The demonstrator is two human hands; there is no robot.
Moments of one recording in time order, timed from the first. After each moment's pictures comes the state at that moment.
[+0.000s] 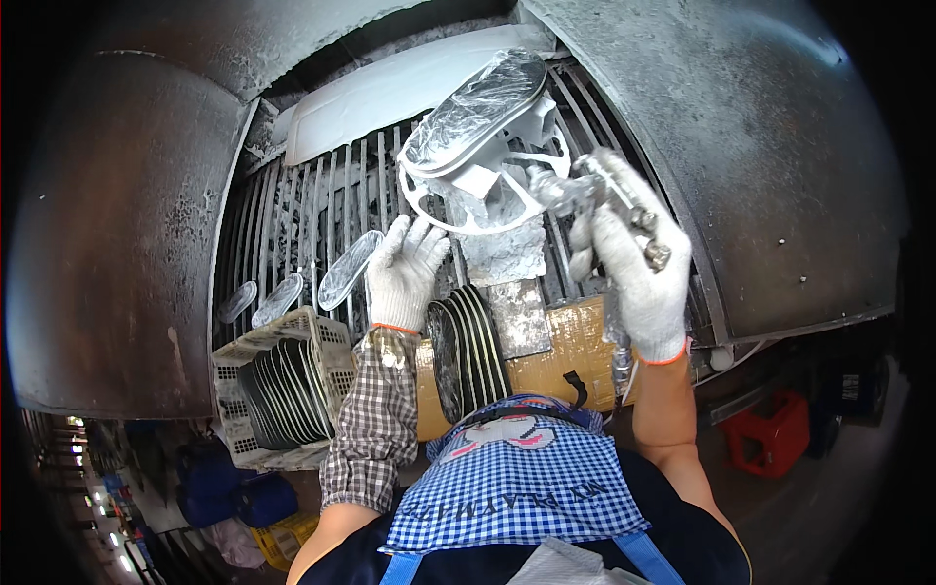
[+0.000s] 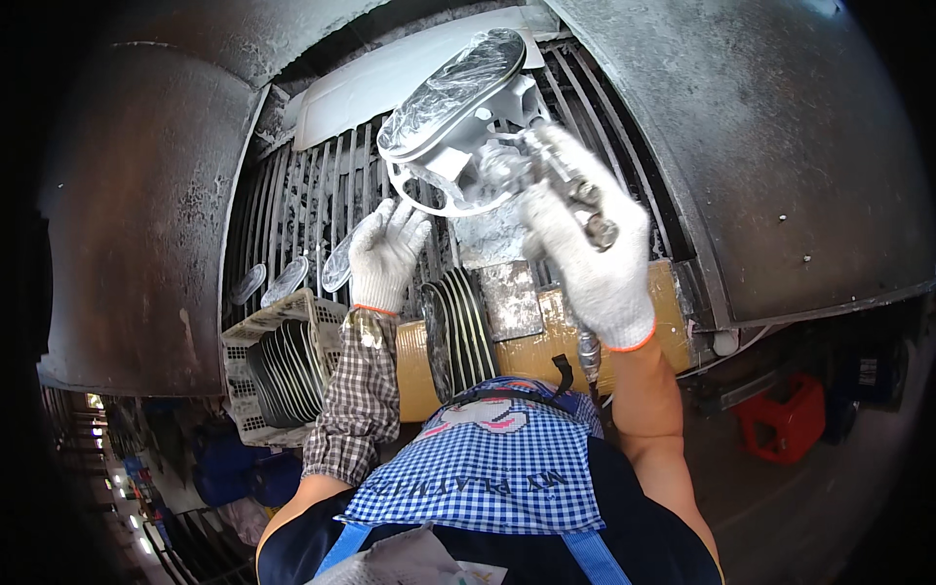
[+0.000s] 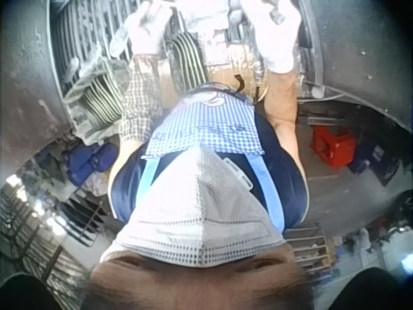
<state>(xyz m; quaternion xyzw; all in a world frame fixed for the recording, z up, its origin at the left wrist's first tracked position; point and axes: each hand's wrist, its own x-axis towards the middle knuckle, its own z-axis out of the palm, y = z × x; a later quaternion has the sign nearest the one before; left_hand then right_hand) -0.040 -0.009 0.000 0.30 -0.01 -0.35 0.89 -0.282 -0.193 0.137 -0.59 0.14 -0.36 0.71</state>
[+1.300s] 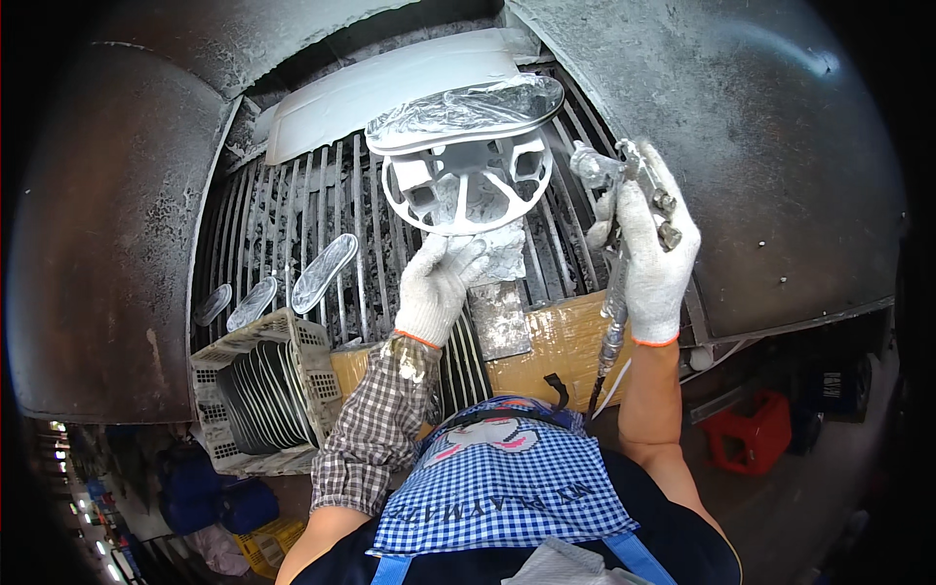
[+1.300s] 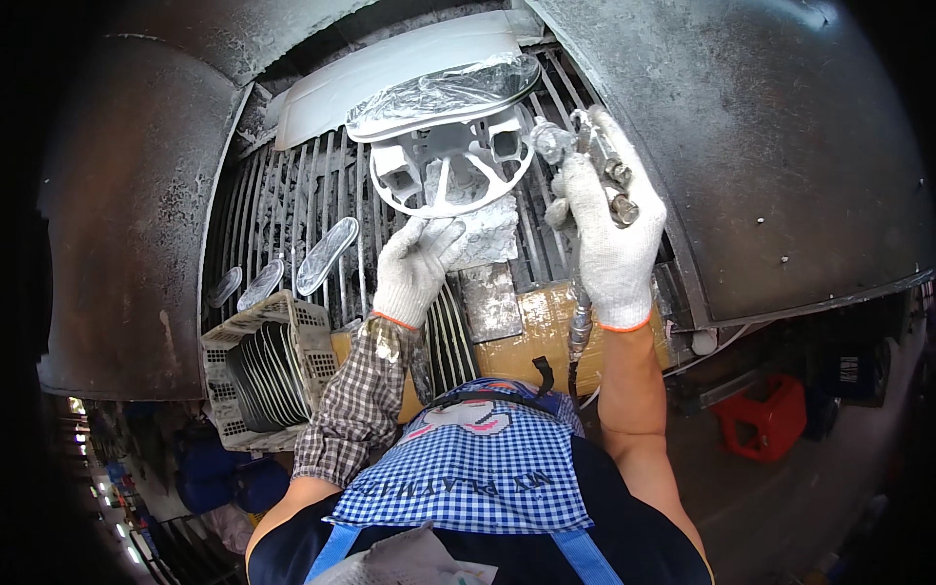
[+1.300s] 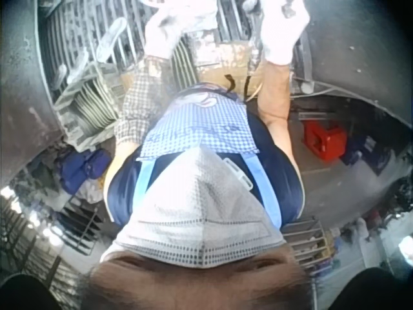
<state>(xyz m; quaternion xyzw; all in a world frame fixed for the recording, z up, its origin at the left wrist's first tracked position) -0.086 -0.038 -0.016 0.28 -0.01 -0.43 0.86 -0.272 -0.203 0.140 -0.56 0.20 -0.46 0.66</state>
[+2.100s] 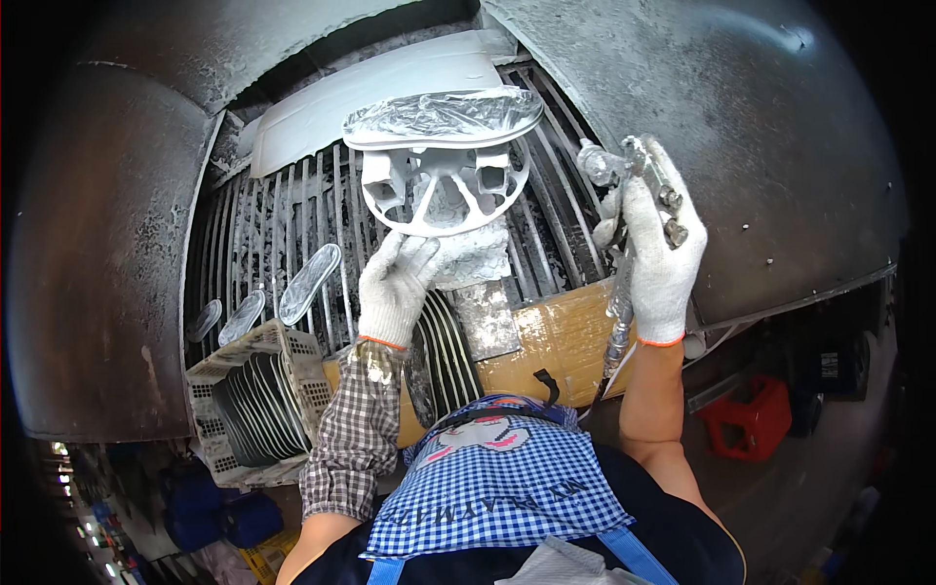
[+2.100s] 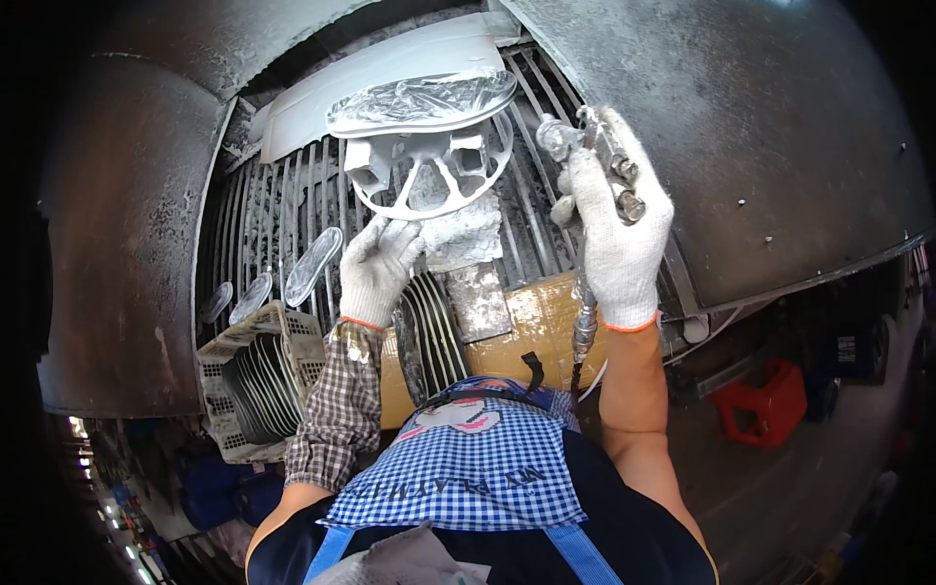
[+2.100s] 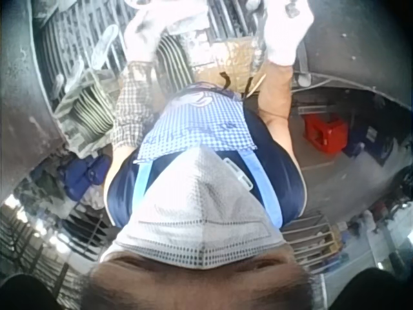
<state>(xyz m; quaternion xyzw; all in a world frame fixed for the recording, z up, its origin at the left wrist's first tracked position) -0.065 -0.023 -0.012 0.29 0.01 -0.40 0.87 -0.301 -0.219 0.138 -0.55 0.22 -0.47 0.66</state>
